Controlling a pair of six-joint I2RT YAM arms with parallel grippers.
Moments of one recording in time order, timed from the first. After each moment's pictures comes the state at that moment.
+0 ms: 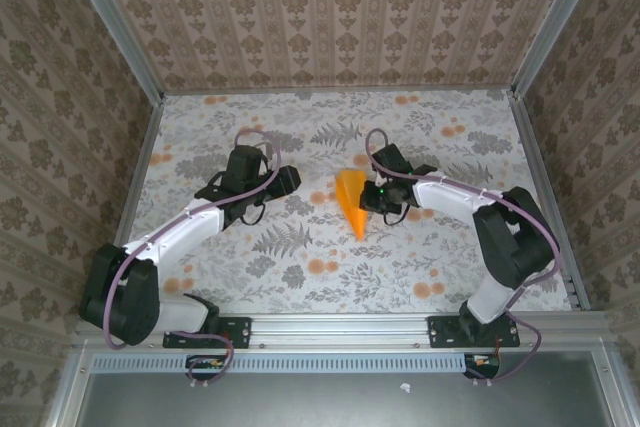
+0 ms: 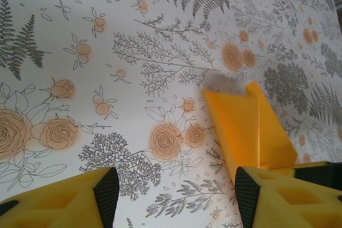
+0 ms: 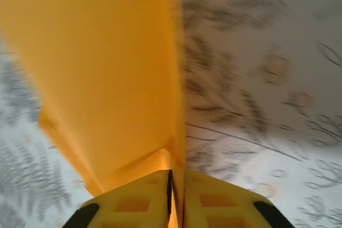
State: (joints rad) left arm -0.50 1.32 0.79 -0.17 0.17 -0.66; right arm 0.47 1.69 0.99 -0.43 -0.21 0.67
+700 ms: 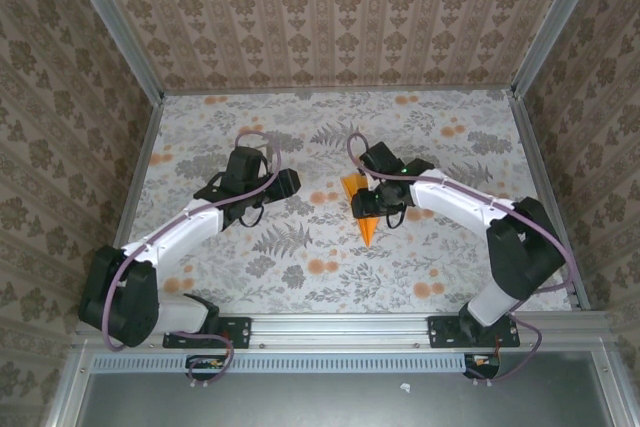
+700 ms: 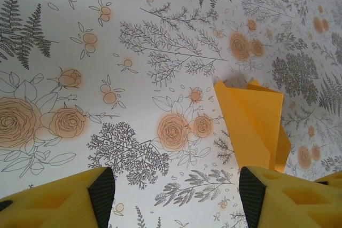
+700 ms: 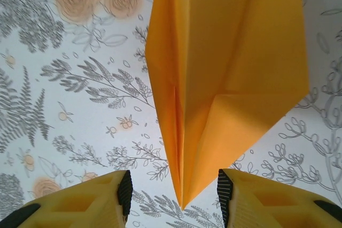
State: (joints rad) left arm -0.50 1.31 0.79 -0.21 0.17 -0.63; right arm 0.57 1.63 1.12 -0.70 -0.11 0.42
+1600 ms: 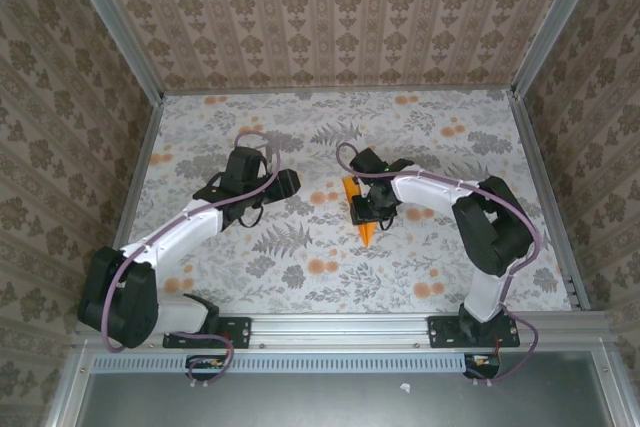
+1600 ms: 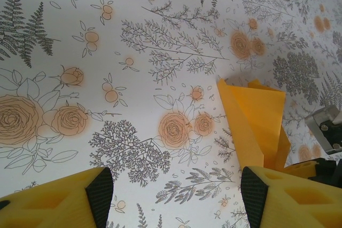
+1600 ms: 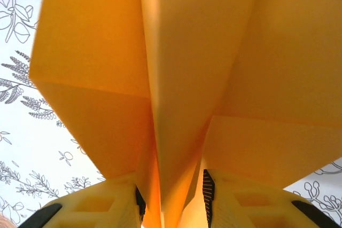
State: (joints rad) left arm -0.49 1.30 0.79 -0.22 0.17 -0.63; right arm 0.57 1.81 1.16 -0.69 -0.12 0.41
